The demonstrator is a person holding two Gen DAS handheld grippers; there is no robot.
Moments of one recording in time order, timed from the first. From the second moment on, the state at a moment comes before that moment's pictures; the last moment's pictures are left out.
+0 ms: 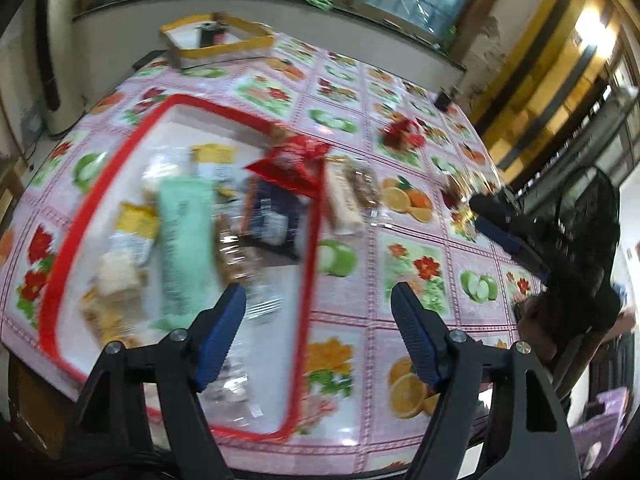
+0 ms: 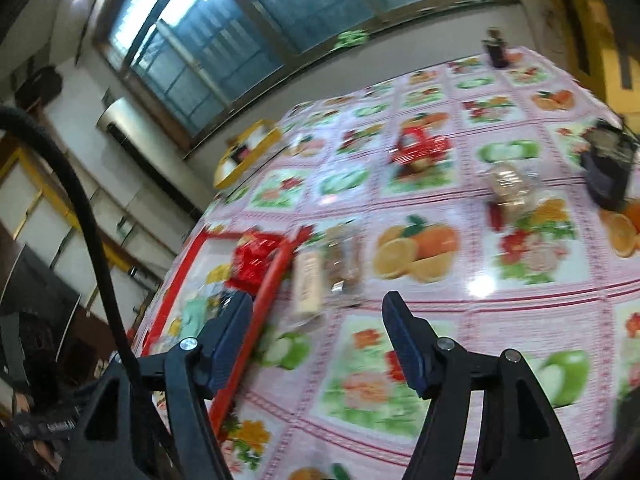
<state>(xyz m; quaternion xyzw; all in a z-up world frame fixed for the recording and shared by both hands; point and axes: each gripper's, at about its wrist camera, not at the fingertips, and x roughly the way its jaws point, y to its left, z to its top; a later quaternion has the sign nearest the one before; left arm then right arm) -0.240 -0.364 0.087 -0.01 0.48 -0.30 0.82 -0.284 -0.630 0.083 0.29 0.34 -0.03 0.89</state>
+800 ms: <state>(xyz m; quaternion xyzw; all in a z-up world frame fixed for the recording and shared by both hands) -0.250 -0.351 0.088 -0.02 0.48 -0.27 0.83 -0.181 -0.703 0.023 0.08 0.48 -0.25 0.84</state>
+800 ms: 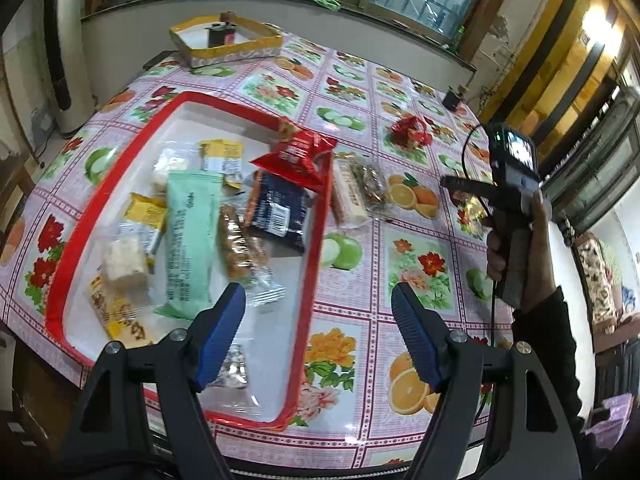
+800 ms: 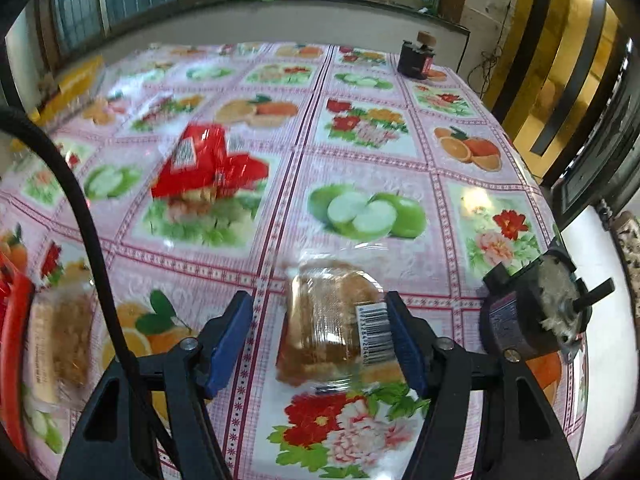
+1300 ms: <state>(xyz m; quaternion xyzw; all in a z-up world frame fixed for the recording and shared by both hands) -0.240 -0.396 0.078 0.01 0.52 -0.30 0.80 -0.234 -0.702 0.024 0.30 0.41 -0.10 0.86</state>
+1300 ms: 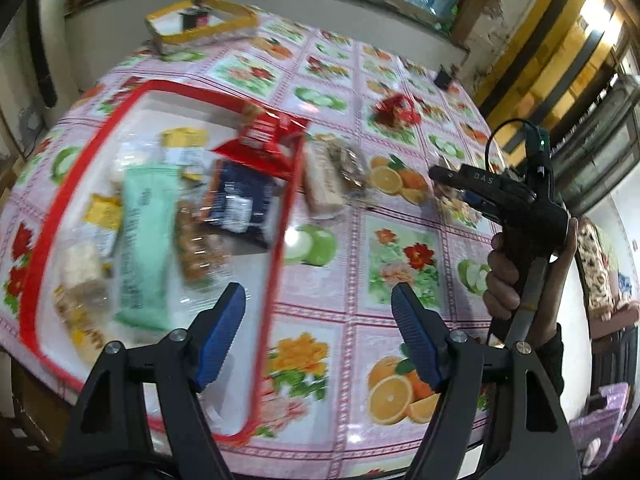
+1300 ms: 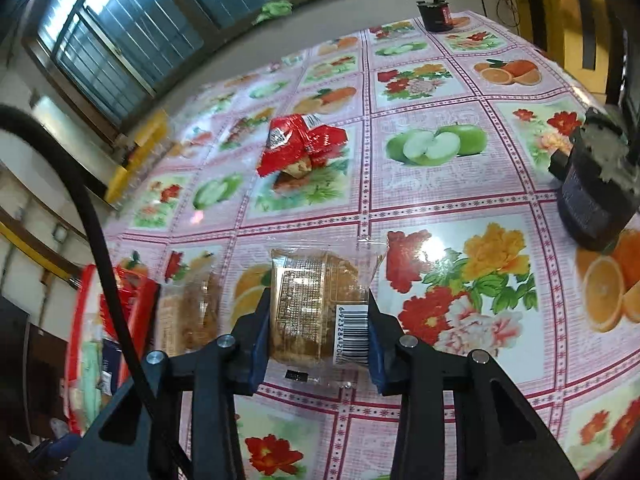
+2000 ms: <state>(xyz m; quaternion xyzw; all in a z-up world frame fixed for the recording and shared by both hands) -0.128 -0.563 0.024 0.15 0.55 -0.23 0.79 -0.250 -0.716 0.032 0.36 0.37 -0.11 0.85</state>
